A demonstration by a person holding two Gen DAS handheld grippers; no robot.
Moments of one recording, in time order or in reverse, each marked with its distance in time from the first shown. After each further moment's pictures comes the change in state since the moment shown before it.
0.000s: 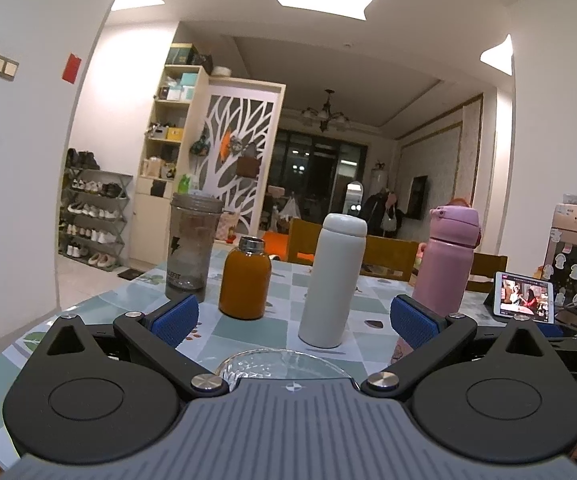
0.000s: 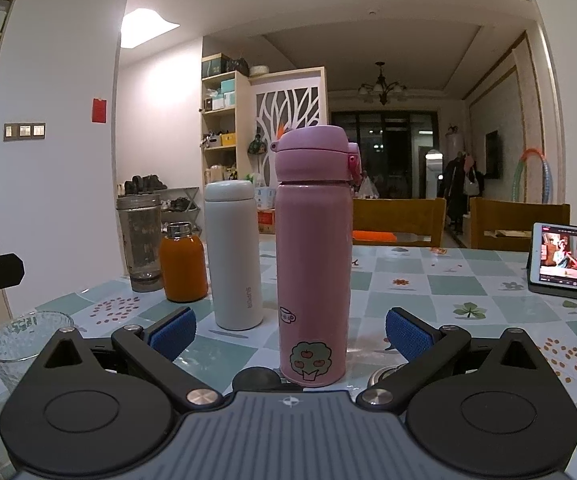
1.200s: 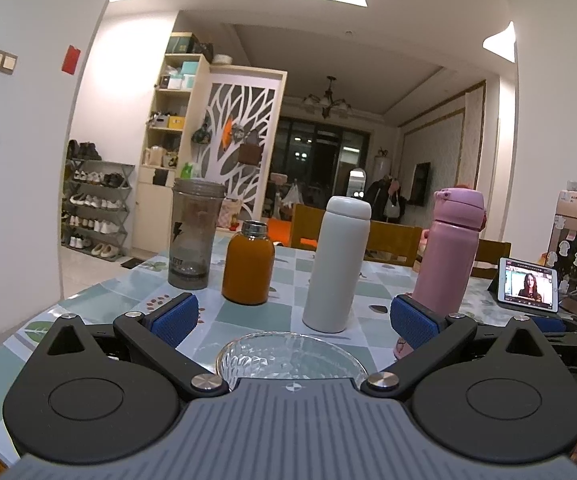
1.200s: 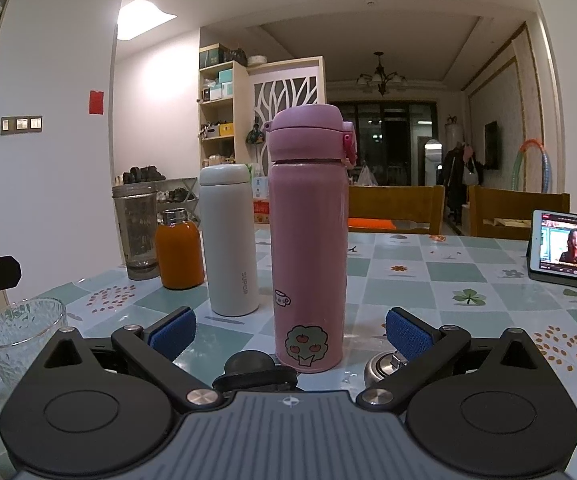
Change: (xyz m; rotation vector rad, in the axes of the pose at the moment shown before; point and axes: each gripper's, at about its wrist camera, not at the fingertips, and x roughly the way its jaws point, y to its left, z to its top) left arm 0.006 -0.001 -0.003 0.041 0.031 0.009; right arm 0.011 -0.004 -0.003 0.005 0.032 -0.006
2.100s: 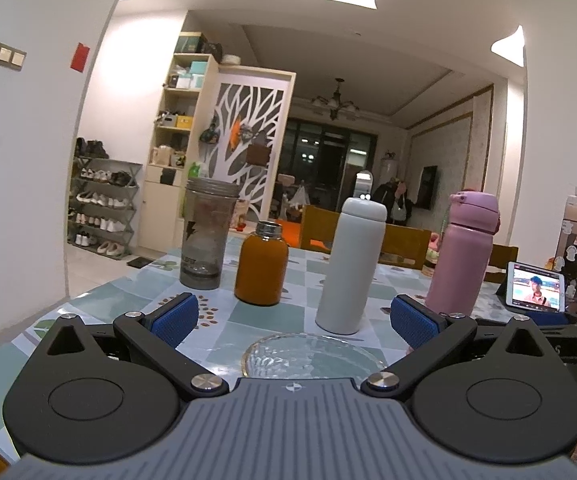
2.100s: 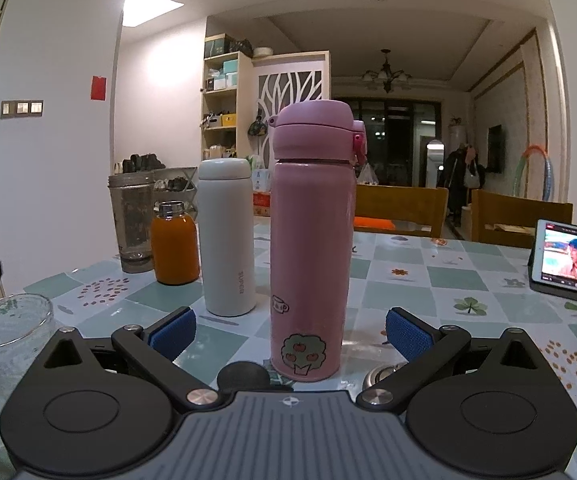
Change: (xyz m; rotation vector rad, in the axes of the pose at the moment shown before) left arm -0.001 0.015 0.000 0.001 -0.012 0.031; right arm 0.023 -0.003 0.009 -0.040 0.027 -0.001
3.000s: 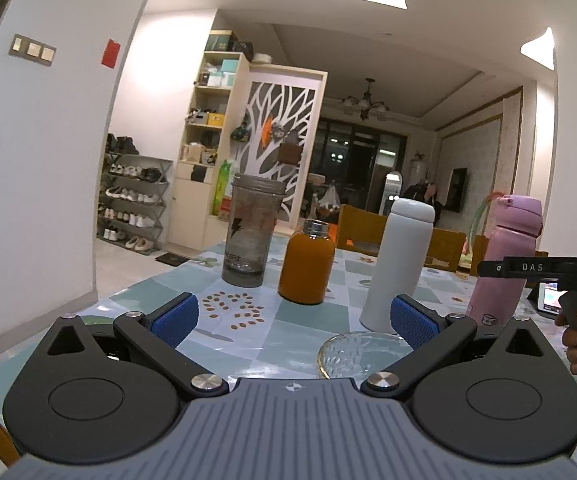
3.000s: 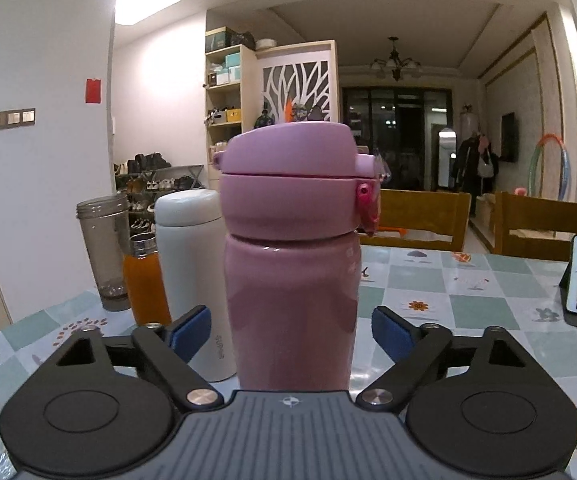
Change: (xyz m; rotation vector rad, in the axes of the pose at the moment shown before) left arm -0.008 0.025 0.003 -0.032 0.042 0.090; right arm 0.081 -0.026 0.049 0.034 0.022 0.045
